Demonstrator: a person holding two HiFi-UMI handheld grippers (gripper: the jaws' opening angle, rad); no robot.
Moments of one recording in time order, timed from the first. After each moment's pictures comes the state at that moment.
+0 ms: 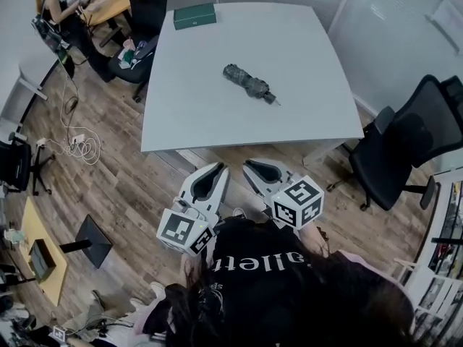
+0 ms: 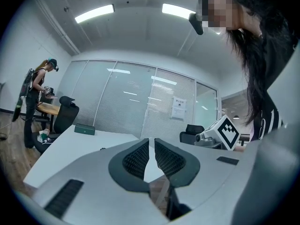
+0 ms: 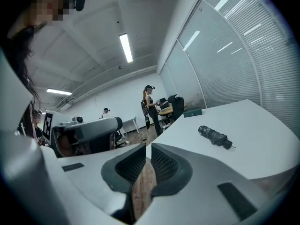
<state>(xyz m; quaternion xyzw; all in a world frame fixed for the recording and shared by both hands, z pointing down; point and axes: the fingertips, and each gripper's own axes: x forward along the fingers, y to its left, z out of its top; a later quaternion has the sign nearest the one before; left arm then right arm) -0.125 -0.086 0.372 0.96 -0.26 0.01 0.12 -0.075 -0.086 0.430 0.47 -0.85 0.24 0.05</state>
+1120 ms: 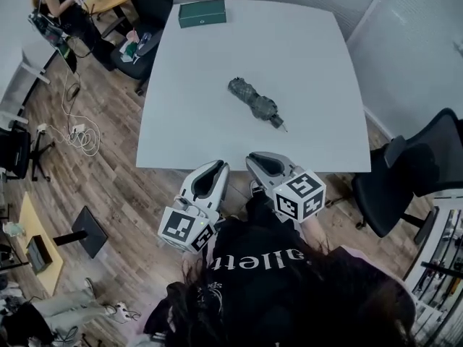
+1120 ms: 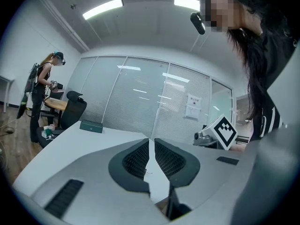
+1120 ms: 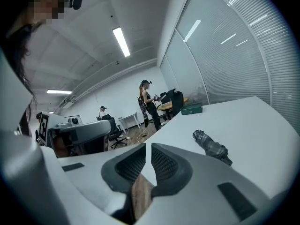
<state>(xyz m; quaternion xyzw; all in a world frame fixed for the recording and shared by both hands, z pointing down) -0.075 -0.196 0.393 0.94 -0.31 0.02 0.15 -0.014 -0.207 0.451 0.44 -0.86 0.26 0.08</state>
